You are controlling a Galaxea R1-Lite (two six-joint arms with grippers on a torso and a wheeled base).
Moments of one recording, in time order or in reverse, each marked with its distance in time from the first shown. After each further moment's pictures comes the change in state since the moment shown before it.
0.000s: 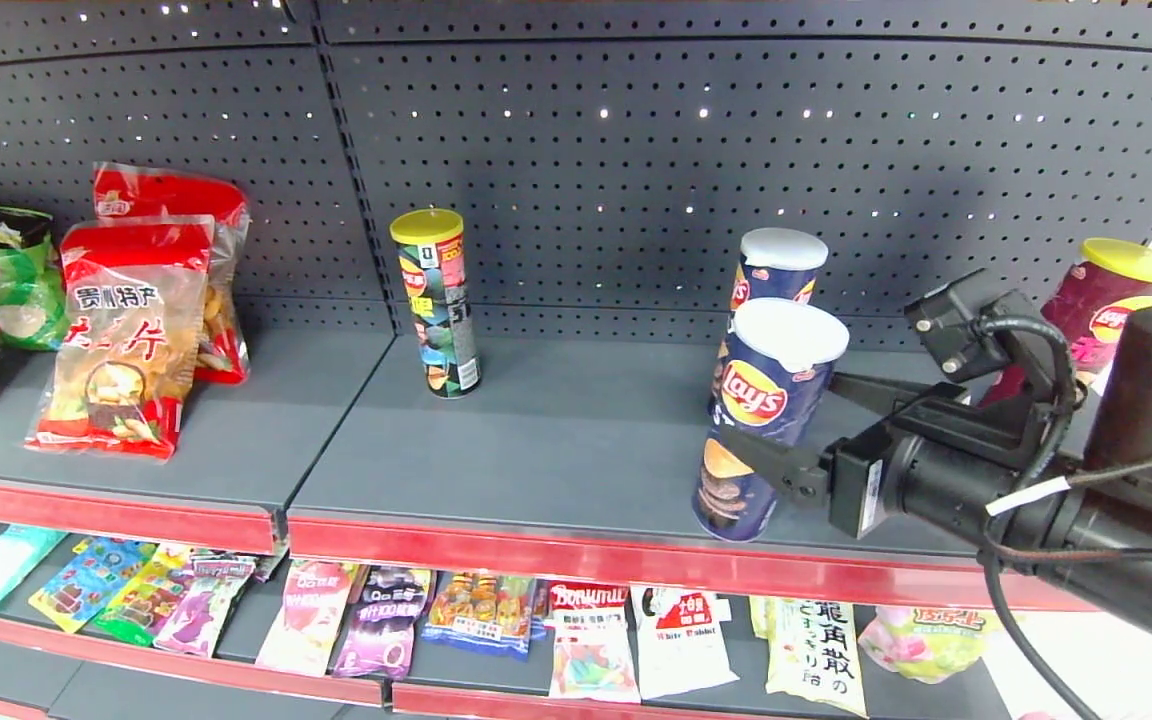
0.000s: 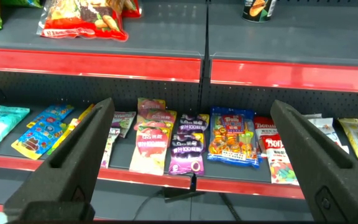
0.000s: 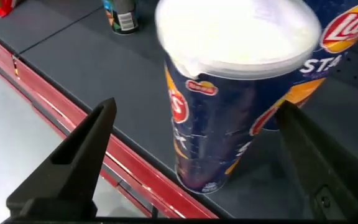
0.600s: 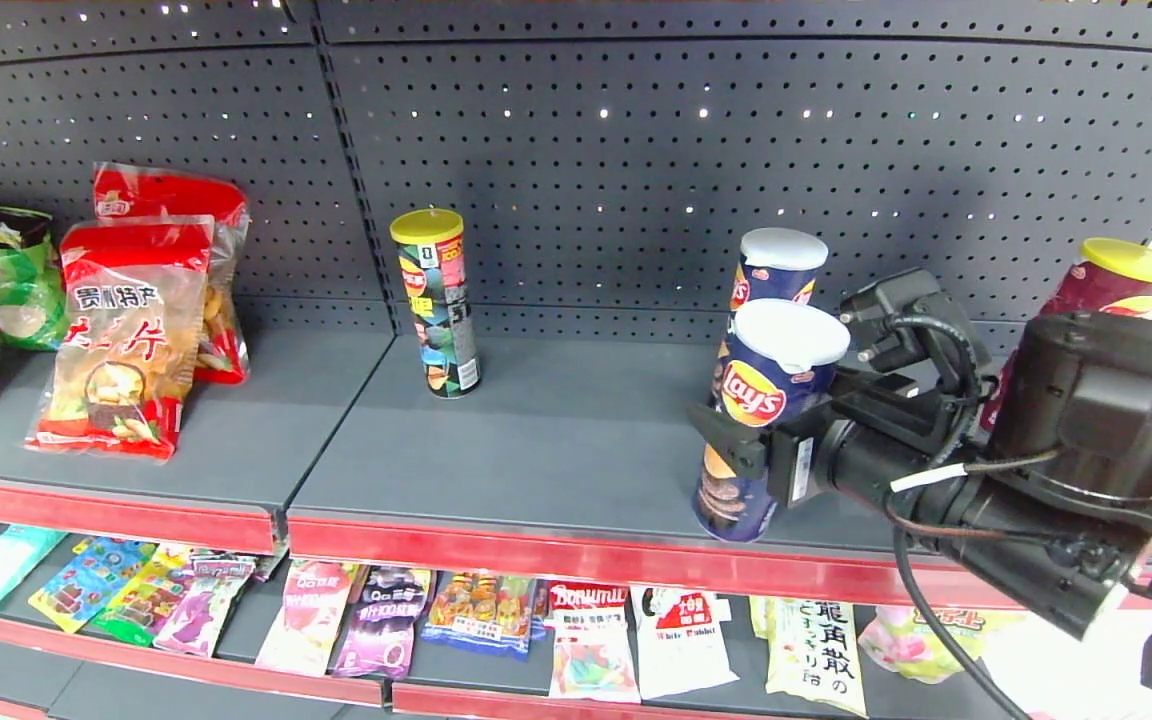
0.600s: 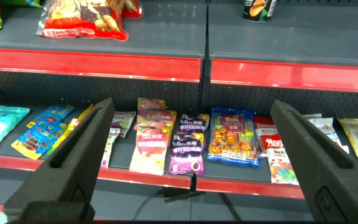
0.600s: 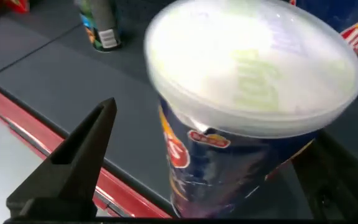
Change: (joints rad) left arm 0.000 0.000 0.000 0.000 0.000 0.000; right arm 0.031 0.131 -0.026 -0.151 -0.126 -0.003
